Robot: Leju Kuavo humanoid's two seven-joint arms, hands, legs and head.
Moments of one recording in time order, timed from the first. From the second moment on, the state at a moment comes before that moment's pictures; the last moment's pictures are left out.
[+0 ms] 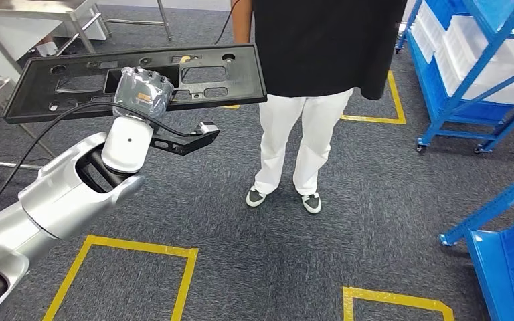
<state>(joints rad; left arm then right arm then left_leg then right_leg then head) -1.14 0.25 -1.13 -1.31 -1.06 -0.37 0.64 -0.12 0.02 0.99 -0.22 -0.46 -0.21 0.23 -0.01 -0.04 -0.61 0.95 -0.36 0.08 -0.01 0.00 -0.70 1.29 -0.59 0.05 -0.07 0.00</state>
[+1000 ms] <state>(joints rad) -1.16 0.25 -1.13 -1.31 -1.06 -0.36 0.64 -0.13 0.02 0.99 -0.22 -0.46 -0.21 0.24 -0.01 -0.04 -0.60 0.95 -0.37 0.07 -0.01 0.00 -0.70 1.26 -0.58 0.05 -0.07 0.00</state>
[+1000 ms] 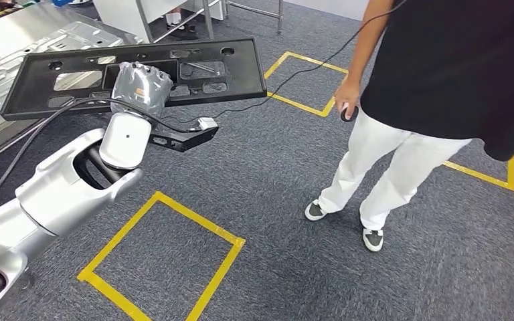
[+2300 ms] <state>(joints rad) -1.14 0.26 -1.13 -1.31 -1.04 -0.38 0.64 -0.13 0.02 1.00 -0.22 -0.46 -0.20 0.24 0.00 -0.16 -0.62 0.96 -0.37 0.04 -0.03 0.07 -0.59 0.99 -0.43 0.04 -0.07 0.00</state>
